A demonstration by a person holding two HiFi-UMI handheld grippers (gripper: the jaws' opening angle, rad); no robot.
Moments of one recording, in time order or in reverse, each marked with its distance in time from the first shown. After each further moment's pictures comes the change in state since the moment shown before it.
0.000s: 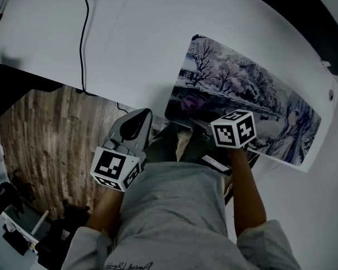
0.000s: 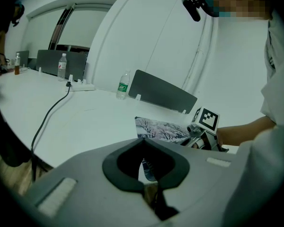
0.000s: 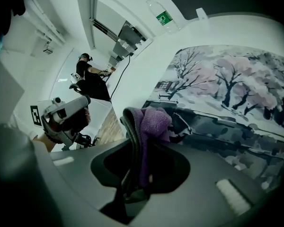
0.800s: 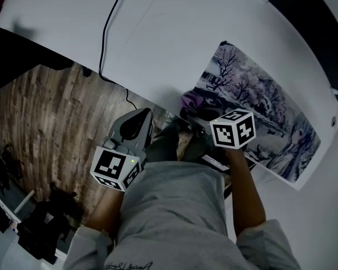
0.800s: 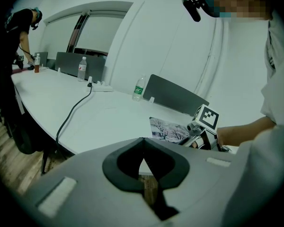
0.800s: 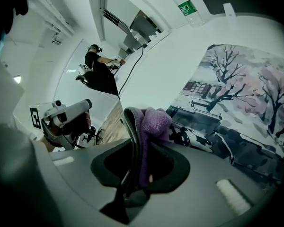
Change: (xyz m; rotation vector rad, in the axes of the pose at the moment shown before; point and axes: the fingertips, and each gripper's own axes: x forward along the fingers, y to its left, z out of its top) left arm -0.040 0.036 -0.015 -0.078 -0.040 0.136; right arm 0.041 0.036 0.019 -0.108 0.062 0.059
